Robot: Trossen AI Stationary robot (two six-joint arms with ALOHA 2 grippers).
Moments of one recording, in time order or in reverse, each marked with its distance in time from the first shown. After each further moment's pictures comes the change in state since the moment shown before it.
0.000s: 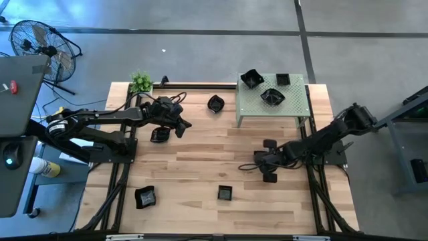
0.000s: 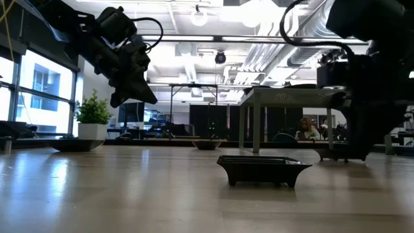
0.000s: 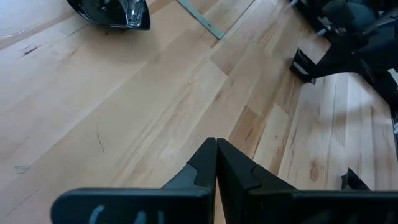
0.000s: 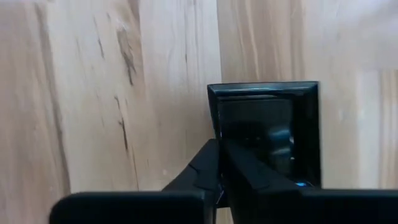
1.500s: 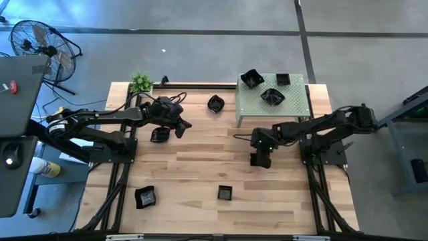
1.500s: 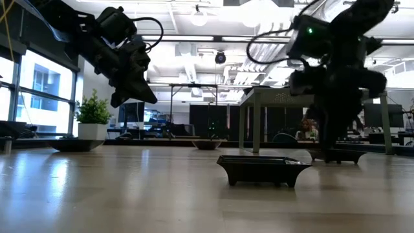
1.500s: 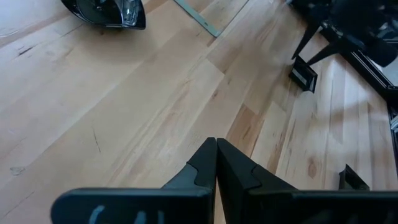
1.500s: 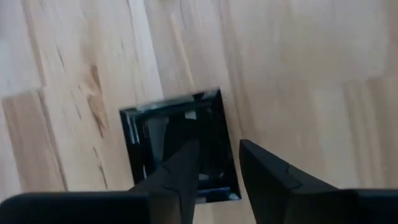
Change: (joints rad) left arm 0.000 0.000 0.000 0.001 0.014 0.011; right arm -0.390 -0.033 0.001 0.052 -0.354 -0.152
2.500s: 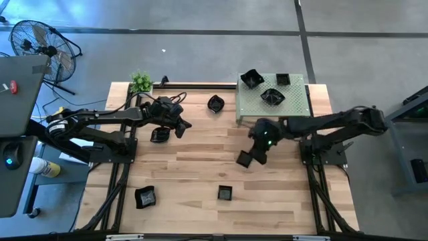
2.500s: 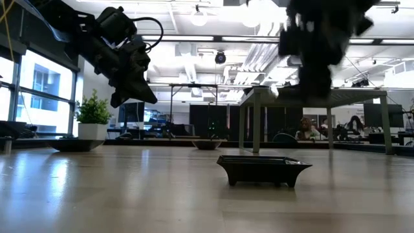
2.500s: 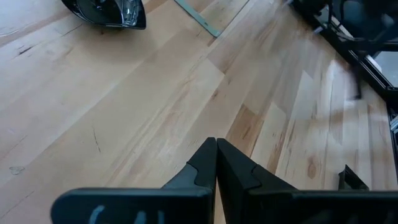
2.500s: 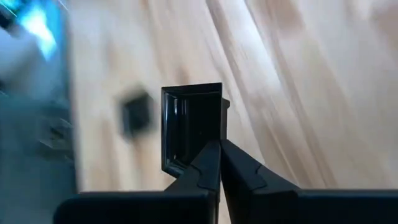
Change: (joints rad) left arm 0.000 0.000 0.000 0.000 0.000 -0.004; right arm -0.022 -0.149 0.105 0.061 -0.182 0.270
